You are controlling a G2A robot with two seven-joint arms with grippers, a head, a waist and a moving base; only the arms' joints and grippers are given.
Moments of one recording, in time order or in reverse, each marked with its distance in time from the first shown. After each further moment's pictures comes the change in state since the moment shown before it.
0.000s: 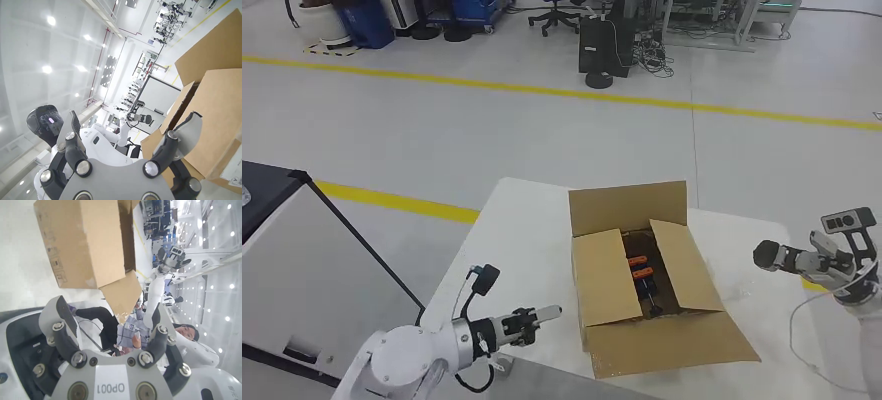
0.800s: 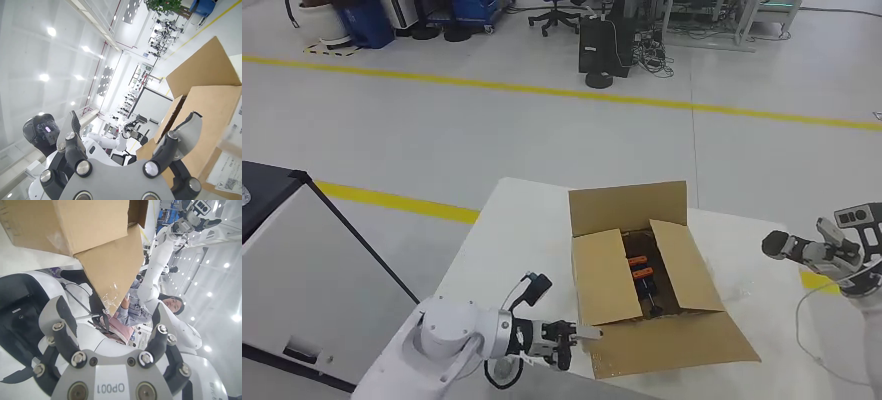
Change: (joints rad) left arm -0.296 -0.010 0.275 0.217 -0.183 0.110 -0.144; right arm 0.038 0.010 0.003 0.062 -0.028 -0.033 -0.081
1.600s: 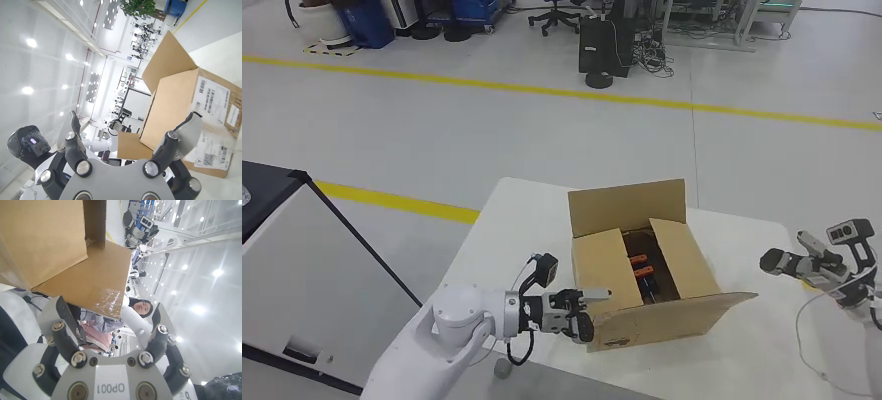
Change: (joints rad) left arm -0.075 -0.025 0.038 0.091 -0.289 -0.078 0.219; right arm -0.032 0.017 -0.009 0.084 -0.124 -0.022 -0.025
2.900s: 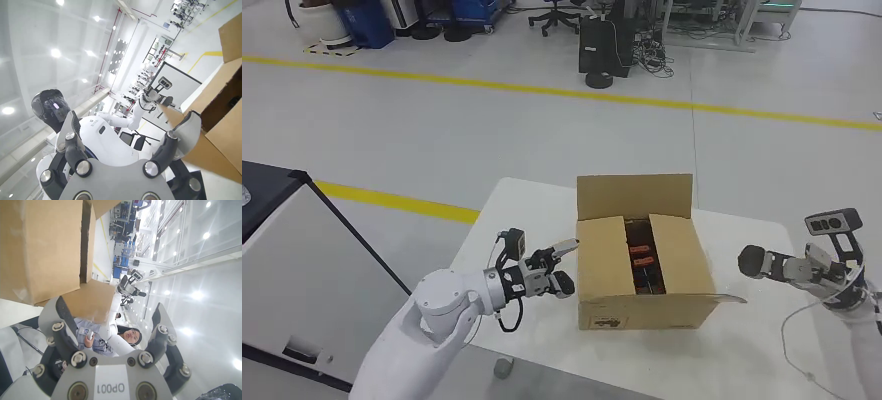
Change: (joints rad) left arm 0.010 0.005 -0.100 0.045 -0.082 -0.056 0.238; right arm -0.093 0.054 -0.125 -0.297 0.379 -0.017 0.084
